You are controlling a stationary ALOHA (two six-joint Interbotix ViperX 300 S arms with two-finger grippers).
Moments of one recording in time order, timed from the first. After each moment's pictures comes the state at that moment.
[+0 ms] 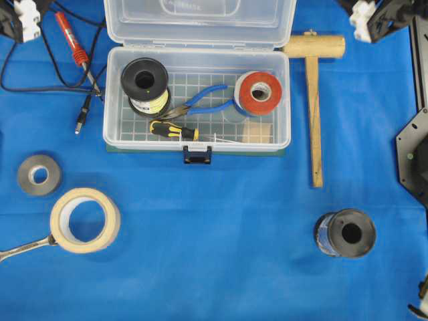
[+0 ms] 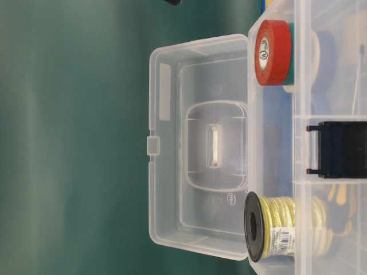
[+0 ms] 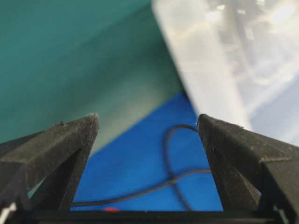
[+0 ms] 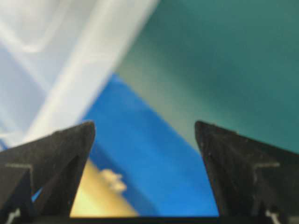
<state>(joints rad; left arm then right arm) 0.82 -0.62 1.14 -0.04 -0.19 0.07 -0.79 -0.56 0.96 0.00 0.10 0.03</state>
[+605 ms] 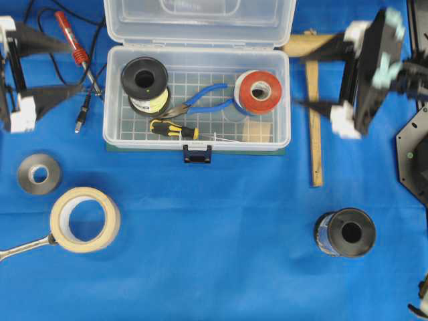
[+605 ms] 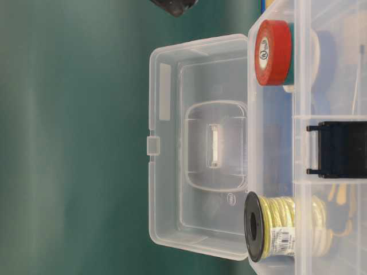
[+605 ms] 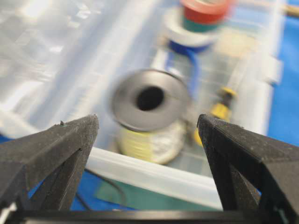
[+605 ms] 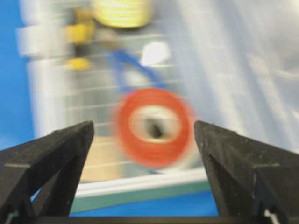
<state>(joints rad) 0.27 -0.83 1.22 -0.04 -0.05 0.07 -0.19 -0.62 1.00 0.01 0.14 0.04</state>
